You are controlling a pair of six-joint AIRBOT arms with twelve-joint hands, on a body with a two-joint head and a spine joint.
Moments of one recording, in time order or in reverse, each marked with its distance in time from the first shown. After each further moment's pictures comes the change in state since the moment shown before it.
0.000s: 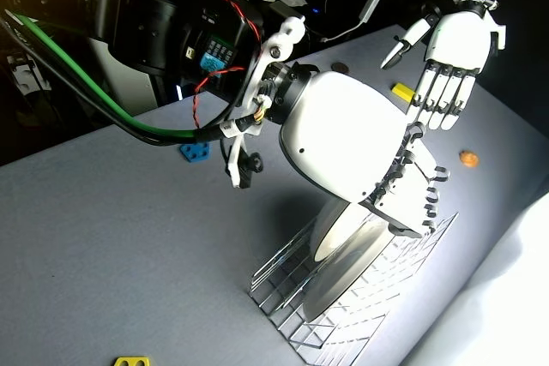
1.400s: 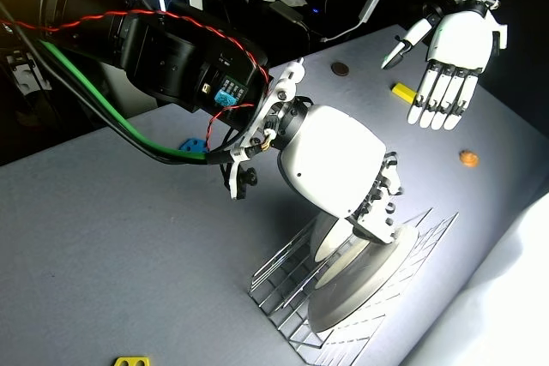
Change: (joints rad) left arm -0.007 0.000 0.000 -0.001 0.014 0.003; right arm -0.116 -0.098 0.067 0.005 -0.004 -0.021
